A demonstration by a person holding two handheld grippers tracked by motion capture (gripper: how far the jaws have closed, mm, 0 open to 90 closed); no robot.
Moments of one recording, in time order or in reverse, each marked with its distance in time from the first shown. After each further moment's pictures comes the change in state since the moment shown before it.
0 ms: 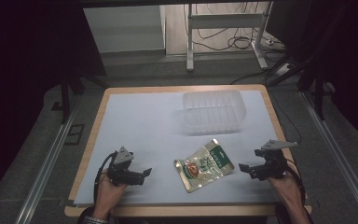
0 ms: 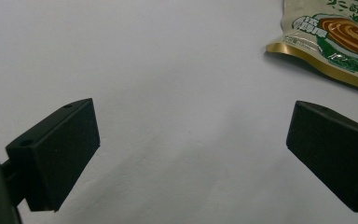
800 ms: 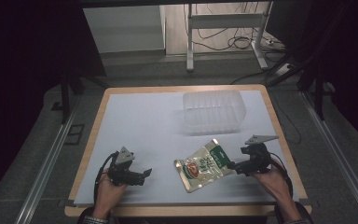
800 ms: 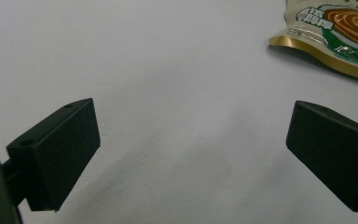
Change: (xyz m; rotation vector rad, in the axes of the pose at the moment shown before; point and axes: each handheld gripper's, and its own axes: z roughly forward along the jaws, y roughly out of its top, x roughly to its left) left arm 0.000 -0.001 0.003 0.020 0.004 0.015; right arm 0.018 0.023 0.035 0.060 0.052 0.001
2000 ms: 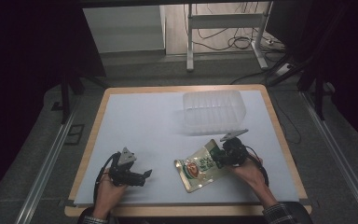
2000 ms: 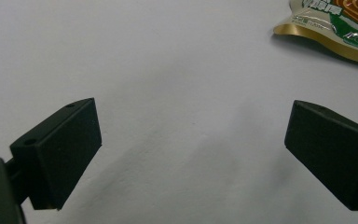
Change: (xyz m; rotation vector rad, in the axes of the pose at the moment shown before) left arm -0.003 0.000 0.002 0.027 0.020 0.034; right arm 0.020 0.028 0.059 0.131 0.001 -0.085
